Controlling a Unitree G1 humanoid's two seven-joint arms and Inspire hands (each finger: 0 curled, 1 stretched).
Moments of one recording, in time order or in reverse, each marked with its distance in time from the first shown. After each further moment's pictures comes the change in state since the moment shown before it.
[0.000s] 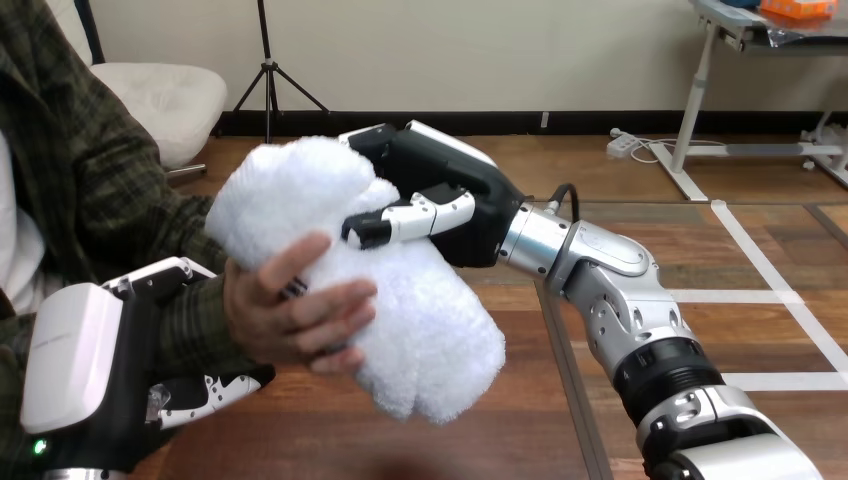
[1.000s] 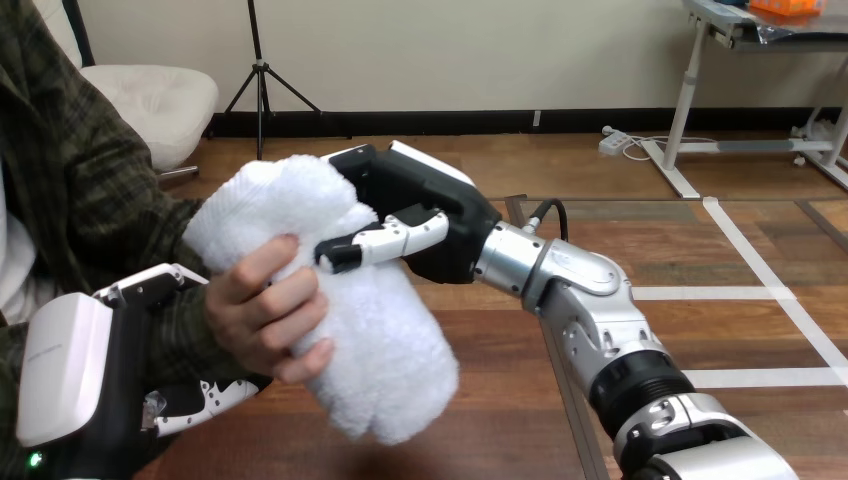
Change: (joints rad) left arm 0.046 -0.069 0.037 -0.054 -0.012 0.000 -0.036; right arm -0.012 0.064 -0.003 0.118 -0.101 -0.137 -0.072
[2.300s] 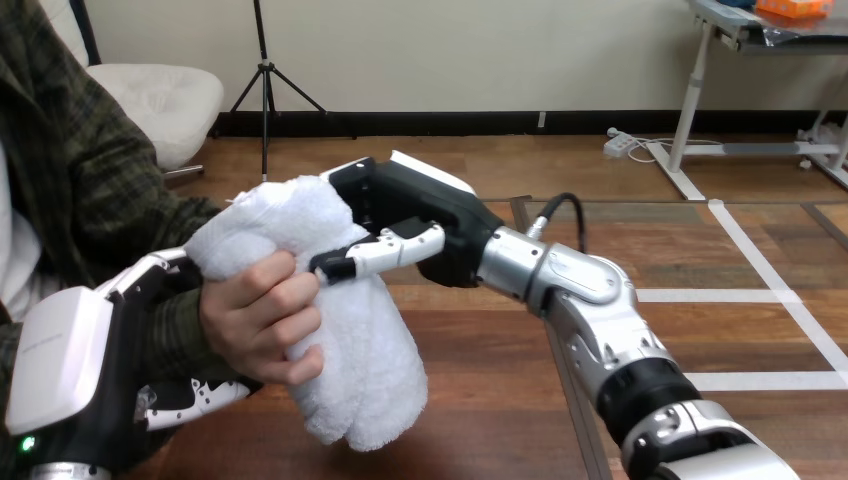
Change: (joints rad) left arm -0.026 0.023 0.037 0.001 0.039 0.089 -0.111; right arm 0.026 -0.023 0.023 -0.013 -0.123 -0.093 -0.092
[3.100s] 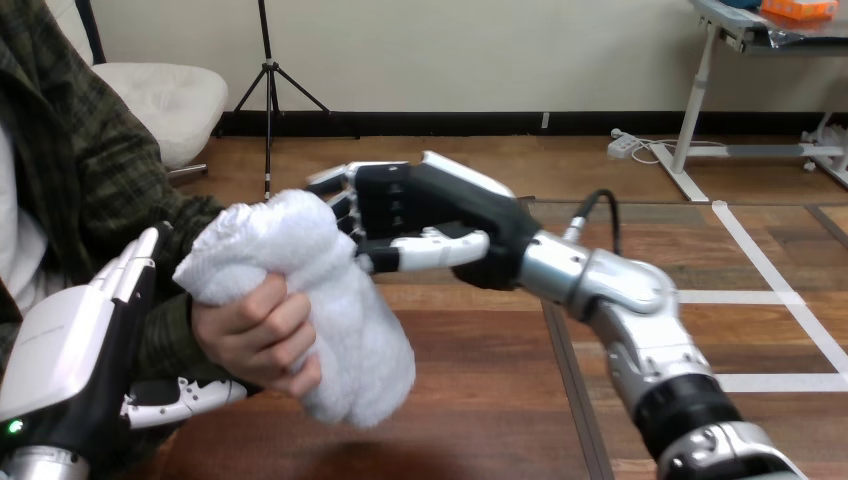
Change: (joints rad) left arm -0.032 0.087 0.022 0.034 -0.024 0.056 -0.157; right arm 0.089 -0.087 -0.007 -0.139 0.063 -0.027 0.097
